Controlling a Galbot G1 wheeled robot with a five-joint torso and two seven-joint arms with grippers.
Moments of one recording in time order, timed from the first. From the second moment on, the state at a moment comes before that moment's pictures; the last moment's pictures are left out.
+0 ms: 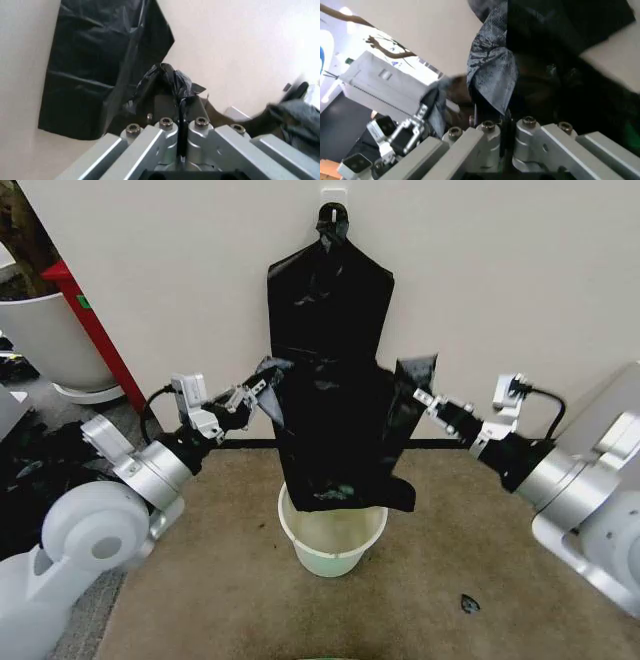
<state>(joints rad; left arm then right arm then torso) 1.04 -0.67 -0.37 -2.29 -1.30 0.10 -0.08 -1.22 0.79 0.63 2.50 1.85 -0.36 0.40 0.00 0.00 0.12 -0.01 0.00</state>
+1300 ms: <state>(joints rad) 1.30 -0.65 -0.70 -2.45 -1.28 0.16 -0.09 -0.94 0.78 0.54 2.50 2.04 -0.30 0.46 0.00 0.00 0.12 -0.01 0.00</state>
